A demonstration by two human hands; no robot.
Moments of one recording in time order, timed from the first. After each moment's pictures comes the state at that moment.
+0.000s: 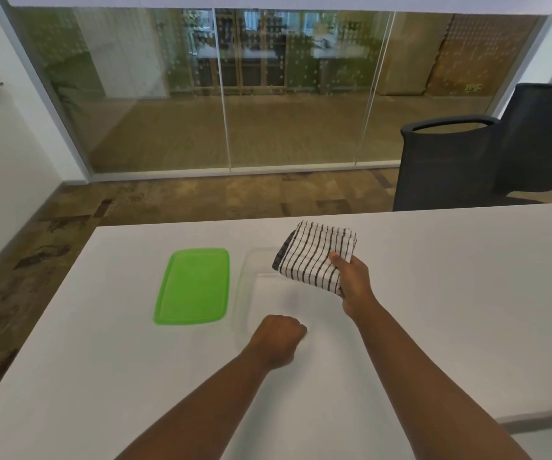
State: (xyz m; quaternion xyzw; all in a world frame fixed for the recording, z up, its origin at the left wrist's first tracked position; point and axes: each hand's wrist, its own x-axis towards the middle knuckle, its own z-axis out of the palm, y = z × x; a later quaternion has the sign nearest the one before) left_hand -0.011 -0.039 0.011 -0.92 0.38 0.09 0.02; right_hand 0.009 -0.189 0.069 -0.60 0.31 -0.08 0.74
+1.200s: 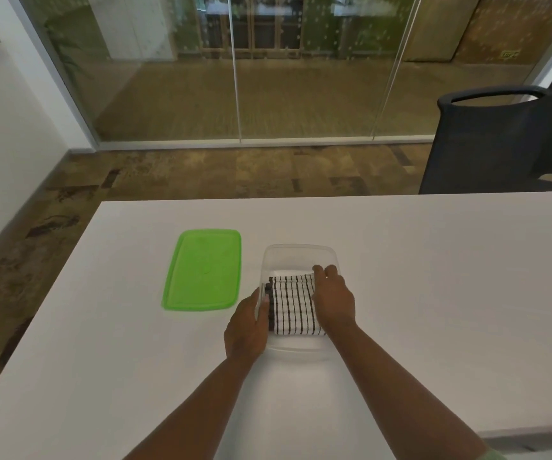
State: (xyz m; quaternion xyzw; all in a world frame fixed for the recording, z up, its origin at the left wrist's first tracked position) left_hand 0.006 0.008 -0.037 -0.89 -0.06 0.05 -0.44; right_hand 0.021 -0.144 -0.009 -0.98 0.11 0.01 0.14
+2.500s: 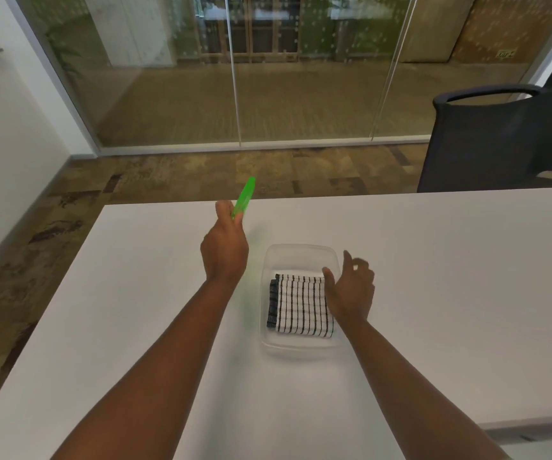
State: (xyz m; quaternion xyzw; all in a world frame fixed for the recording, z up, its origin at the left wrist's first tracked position) left_hand 0.076 0.018 0.077 -0.91 0.01 -0.25 -0.33; right_hand 0.015 -0.163 -0.003 -0.94 0.24 -0.11 0.23
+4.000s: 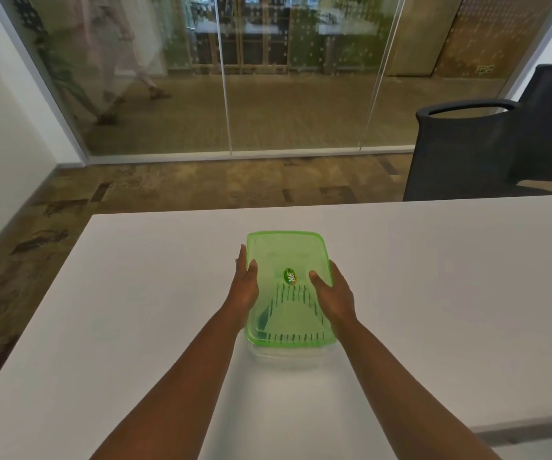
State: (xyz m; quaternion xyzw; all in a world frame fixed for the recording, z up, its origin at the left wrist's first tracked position) left_hand 0.057 -0.006 0.032 -0.73 -0.06 0.16 -0.66; right_hand 0.011 -0.153 0.027 -0.78 0.28 -0.02 0.56
